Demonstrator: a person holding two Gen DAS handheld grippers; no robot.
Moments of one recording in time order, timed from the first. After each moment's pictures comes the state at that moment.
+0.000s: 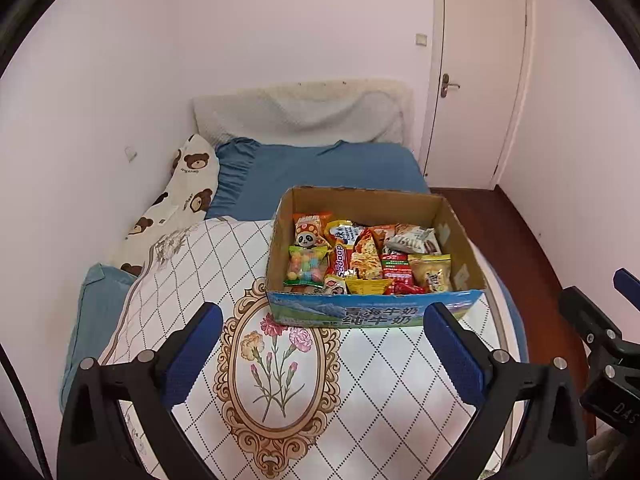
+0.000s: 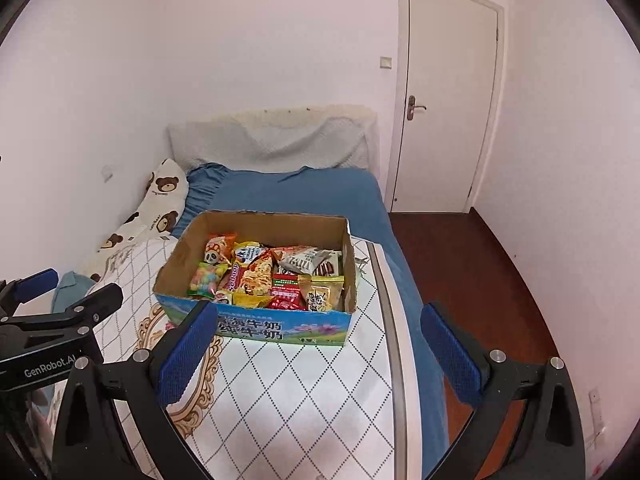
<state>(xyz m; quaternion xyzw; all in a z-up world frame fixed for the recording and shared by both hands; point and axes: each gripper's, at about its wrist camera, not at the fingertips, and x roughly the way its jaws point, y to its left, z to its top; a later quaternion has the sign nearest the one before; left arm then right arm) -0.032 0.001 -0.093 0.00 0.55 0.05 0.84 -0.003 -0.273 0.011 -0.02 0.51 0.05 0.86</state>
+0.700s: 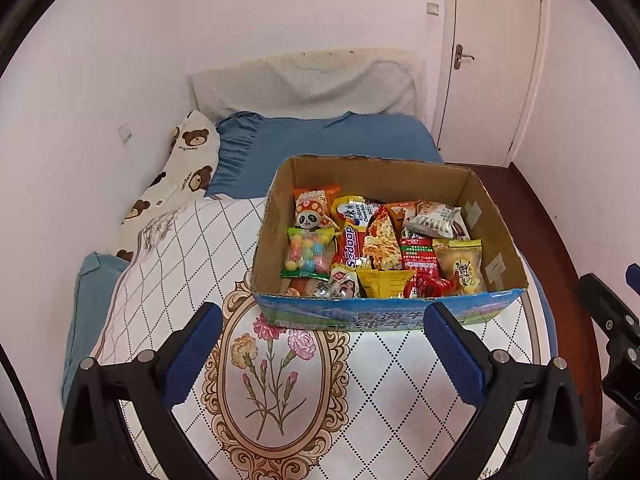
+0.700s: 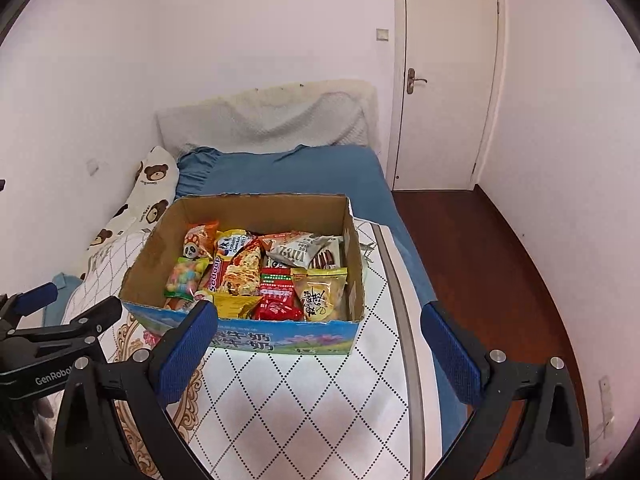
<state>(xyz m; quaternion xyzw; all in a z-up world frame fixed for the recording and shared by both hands) 0.003 0.003 -0.164 0.01 0.59 0.07 0.81 0.046 -0.275 -0.076 0.00 0.55 0.04 0.84</state>
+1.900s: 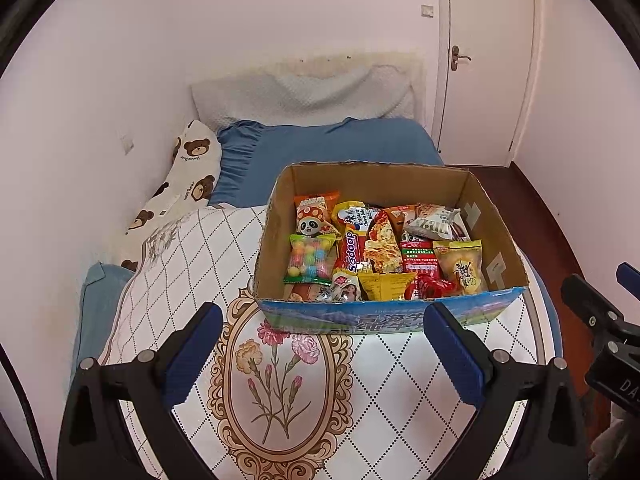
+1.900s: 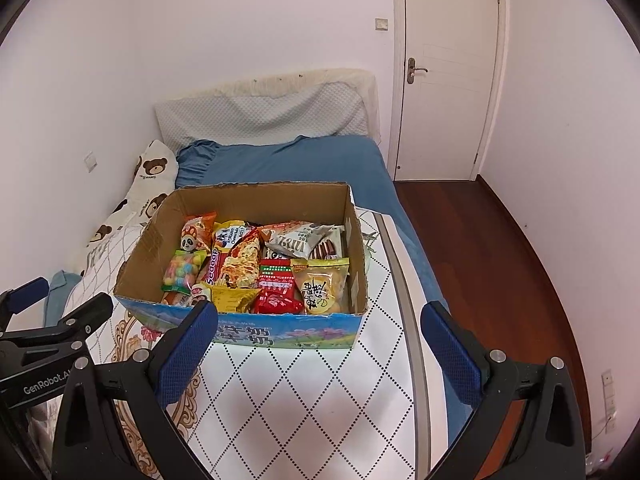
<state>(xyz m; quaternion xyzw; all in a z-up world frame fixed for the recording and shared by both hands) 0.000 -0.002 -0.158 0.03 0.58 0.07 0.81 0.047 -0.272 -0.091 0.00 0.56 0.04 0.83</state>
